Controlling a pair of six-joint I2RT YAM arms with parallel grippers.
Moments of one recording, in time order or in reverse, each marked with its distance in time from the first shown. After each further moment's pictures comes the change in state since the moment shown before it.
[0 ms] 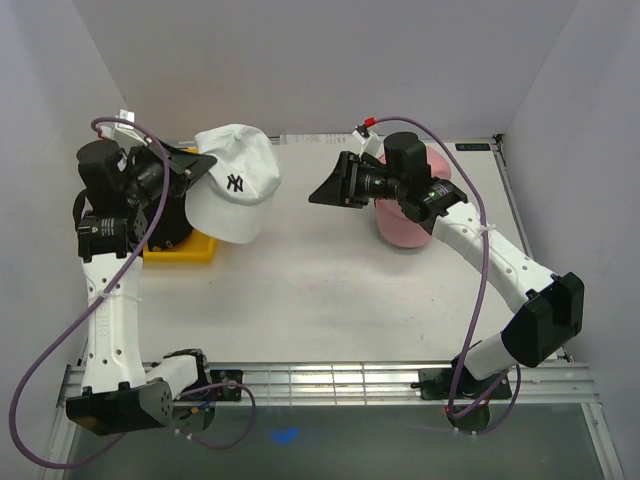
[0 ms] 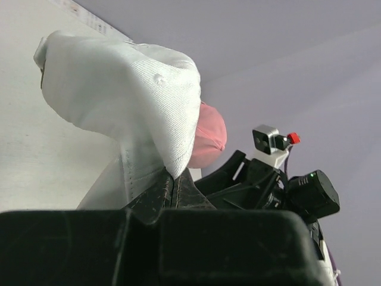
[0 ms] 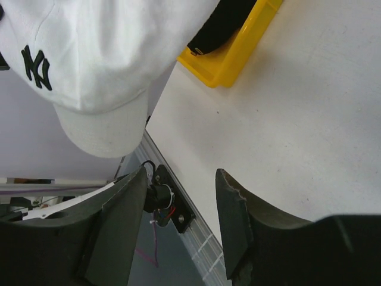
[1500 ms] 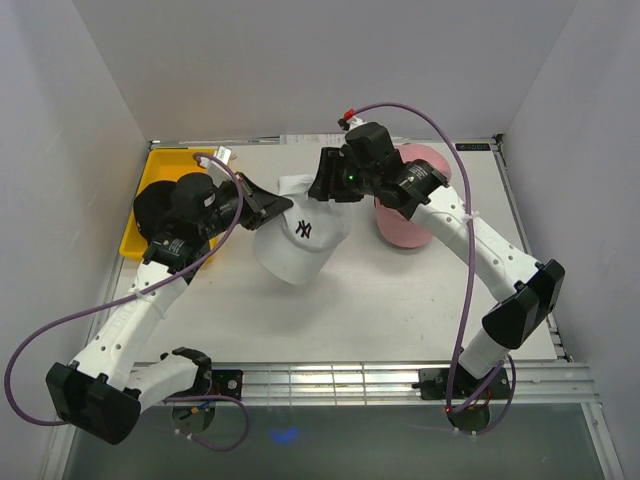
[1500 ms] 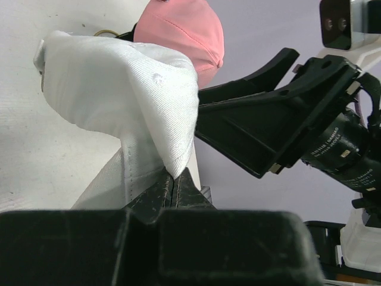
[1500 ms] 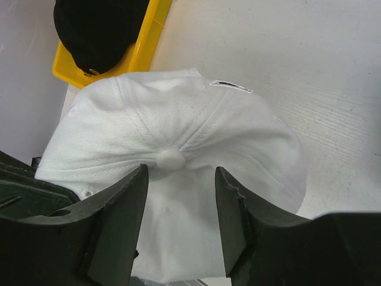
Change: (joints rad) left arm -0.513 -0.043 -0.375 0.309 -0.177 -0.114; right arm 0.157 0.148 0.373 -0.447 0.533 -0.138
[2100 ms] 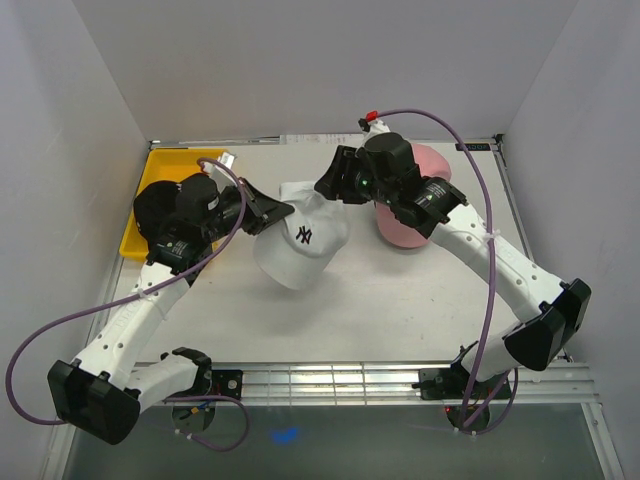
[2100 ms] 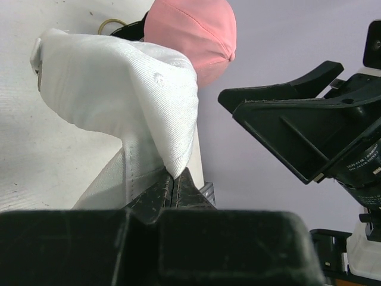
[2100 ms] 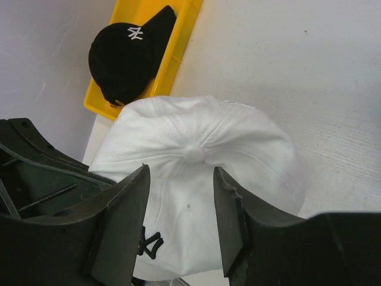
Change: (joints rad) left arm -0.007 -0.001 -0.044 0.012 -0.003 -0.006; right arm 0.000 -0.156 -0.210 0.198 0.050 0.077
